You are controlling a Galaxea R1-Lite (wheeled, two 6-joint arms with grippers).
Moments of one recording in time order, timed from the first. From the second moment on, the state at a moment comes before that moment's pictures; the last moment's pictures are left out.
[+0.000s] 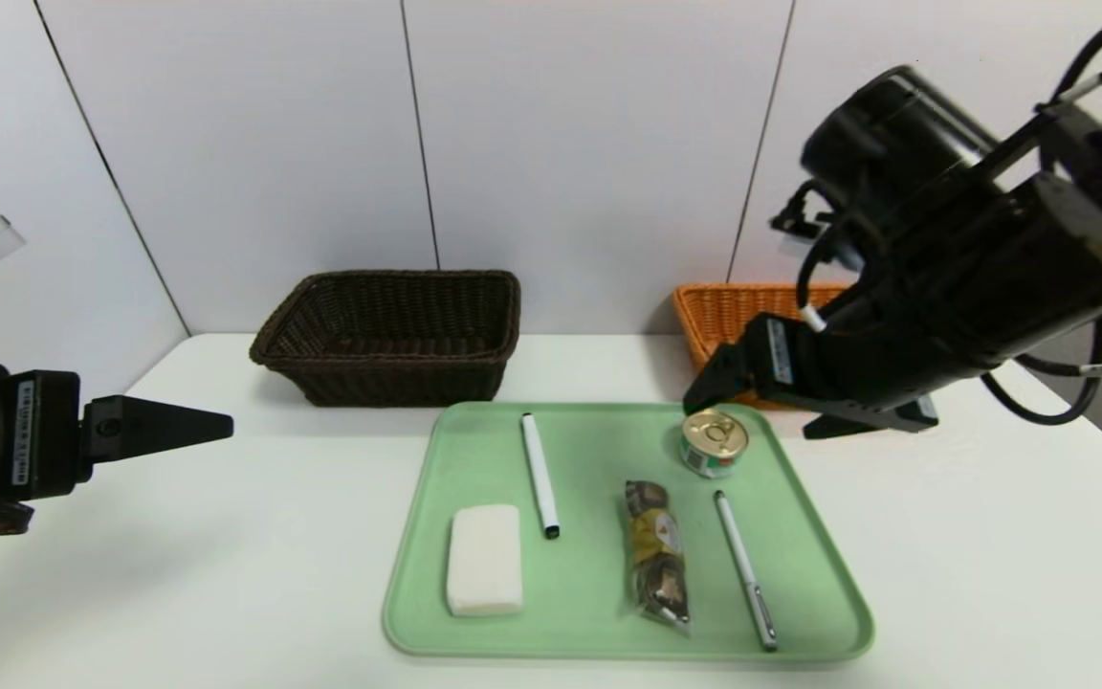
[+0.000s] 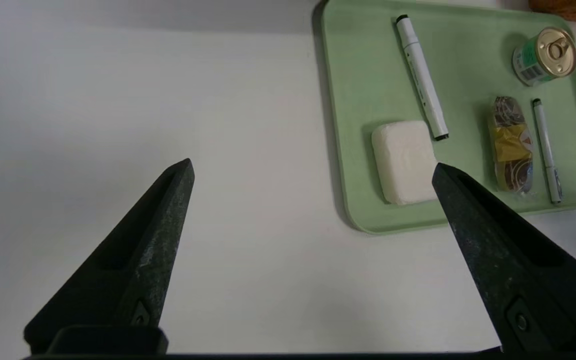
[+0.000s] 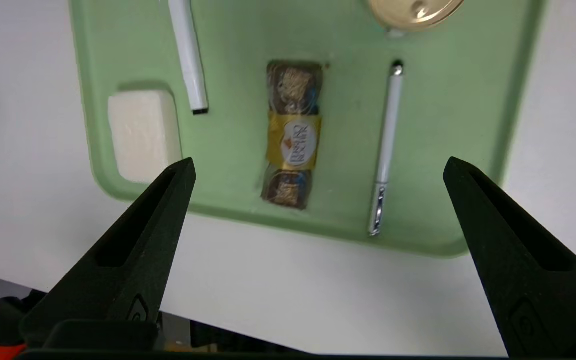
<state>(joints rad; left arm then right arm) -0.23 1.16 -1.07 0.50 -0.10 -0.28 0.63 1.78 -1.71 0.94 -0.02 0.62</state>
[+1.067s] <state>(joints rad) -0.37 1.21 -1.06 0.51 0.01 -0.39 0.75 2.22 -1.94 1.11 -0.06 0.72</state>
